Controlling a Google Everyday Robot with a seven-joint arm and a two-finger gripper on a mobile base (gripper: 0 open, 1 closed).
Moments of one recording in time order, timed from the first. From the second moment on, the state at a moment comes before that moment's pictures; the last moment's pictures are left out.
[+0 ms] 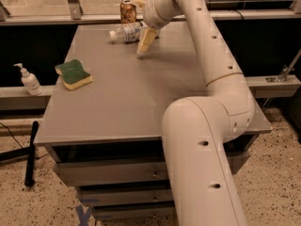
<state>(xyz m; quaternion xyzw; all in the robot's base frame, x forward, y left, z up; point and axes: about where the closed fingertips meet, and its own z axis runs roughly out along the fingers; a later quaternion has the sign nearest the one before) 0.856 0.033 0.884 -0.73 0.52 0.02 0.44</state>
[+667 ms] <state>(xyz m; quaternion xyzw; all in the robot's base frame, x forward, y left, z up) 0.844 -0.062 0.917 -0.59 0.62 0.11 0.50</state>
